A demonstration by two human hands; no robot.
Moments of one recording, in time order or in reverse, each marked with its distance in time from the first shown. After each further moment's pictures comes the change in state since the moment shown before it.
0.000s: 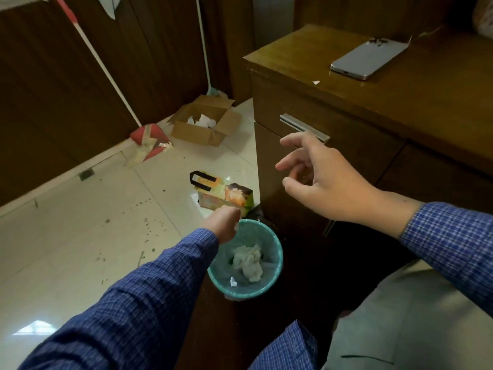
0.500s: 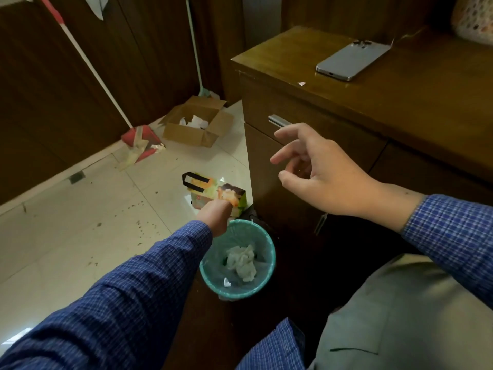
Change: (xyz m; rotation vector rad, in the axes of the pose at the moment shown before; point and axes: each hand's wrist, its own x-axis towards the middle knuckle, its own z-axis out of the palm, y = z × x) left_hand 0.005 0.012 -0.019 0.110 0.018 -0.017; right_hand -0.007 -0.009 -0.019 0.008 0.007 -0.022
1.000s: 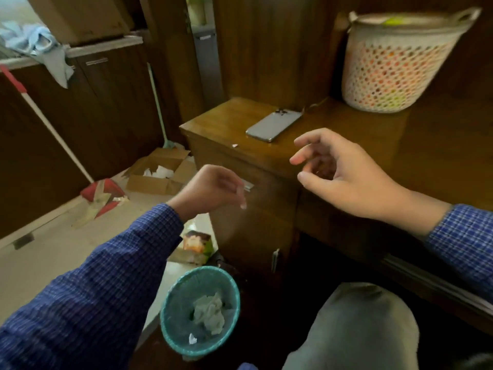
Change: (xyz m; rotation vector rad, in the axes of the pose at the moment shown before) left_hand -0.014 0.121 -0.195 -0.806 0.164 0.316; right_hand -0.061 -0.019 -0.138 -0.123 0.244 0.019
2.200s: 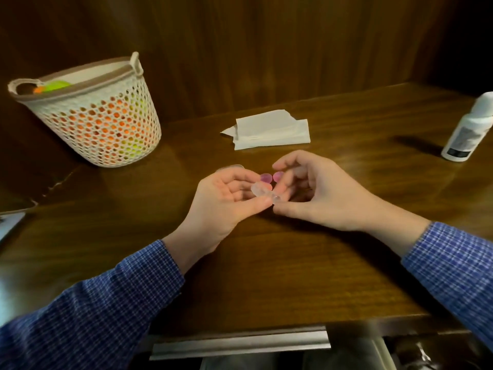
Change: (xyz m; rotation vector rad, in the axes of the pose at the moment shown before) left_hand 0.091 0.313 0.349 -0.521 -0.572 0.359; right_hand -0.218 0.174 -0.270 -0.031 0.406 0.439
